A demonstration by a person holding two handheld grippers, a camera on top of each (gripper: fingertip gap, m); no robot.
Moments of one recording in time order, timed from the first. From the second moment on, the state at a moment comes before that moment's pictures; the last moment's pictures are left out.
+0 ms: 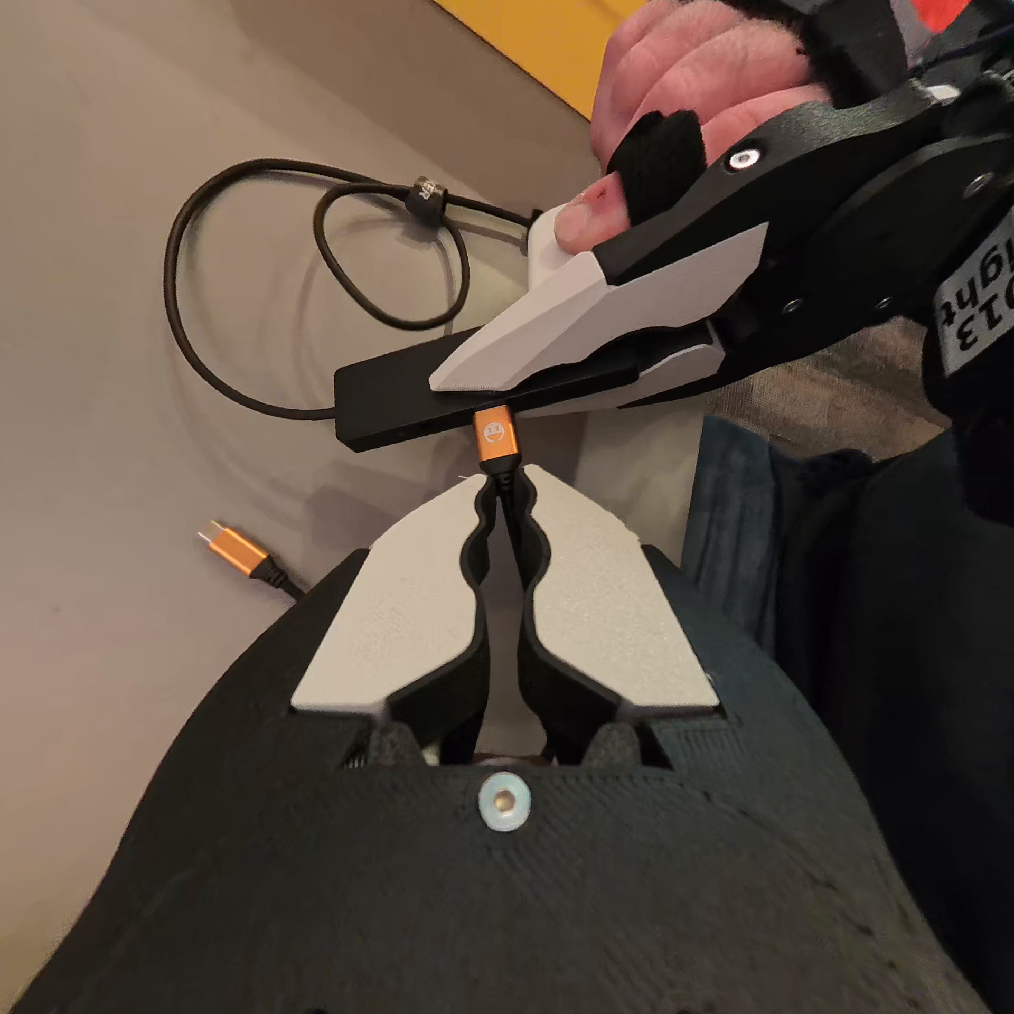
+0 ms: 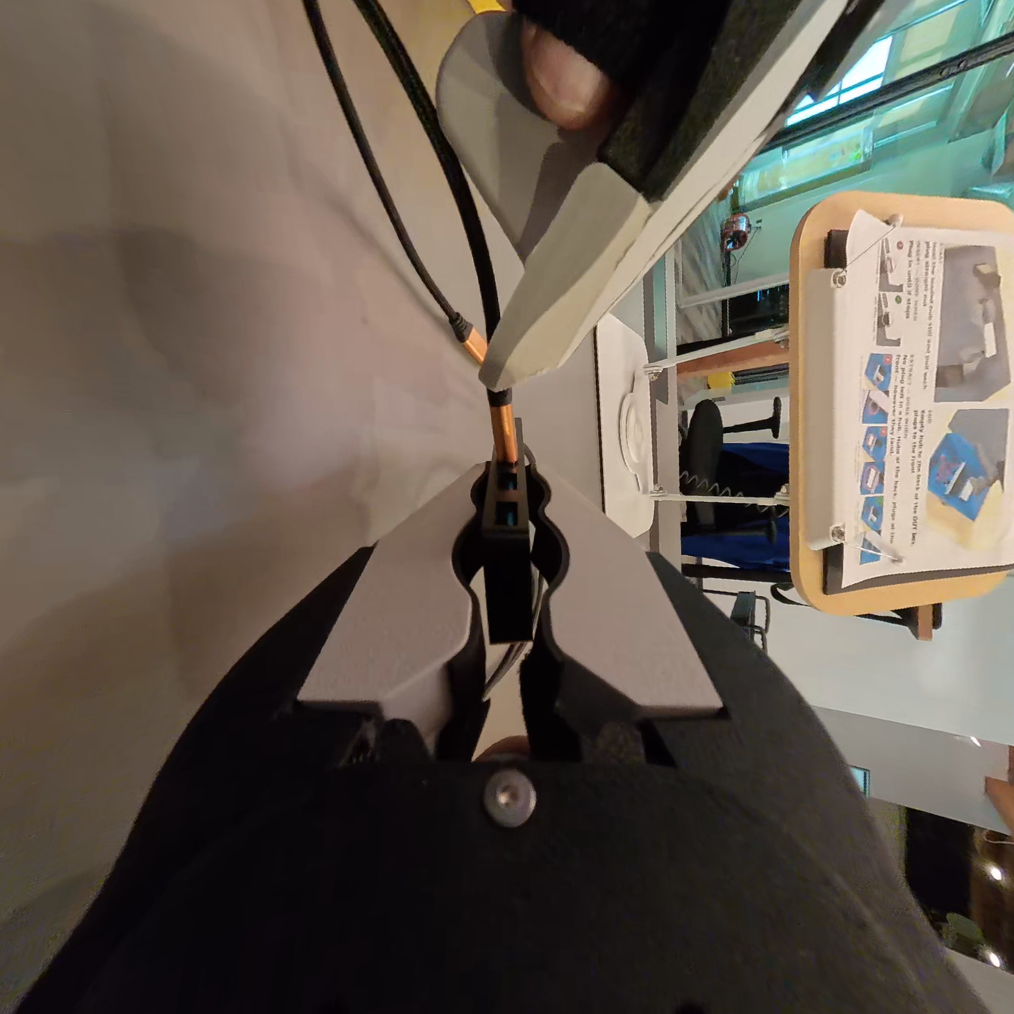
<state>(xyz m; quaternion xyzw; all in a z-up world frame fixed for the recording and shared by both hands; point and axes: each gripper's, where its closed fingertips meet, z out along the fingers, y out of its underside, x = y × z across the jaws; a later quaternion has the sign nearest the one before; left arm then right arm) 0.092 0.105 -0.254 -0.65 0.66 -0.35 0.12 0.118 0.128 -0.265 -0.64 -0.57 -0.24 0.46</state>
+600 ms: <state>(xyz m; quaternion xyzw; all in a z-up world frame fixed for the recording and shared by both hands) 0.030 0.159 -0.139 -0.65 0.57 -0.34 0.37 0.218 0.122 -0.095 -0.73 -0.39 -0.15 0.54</state>
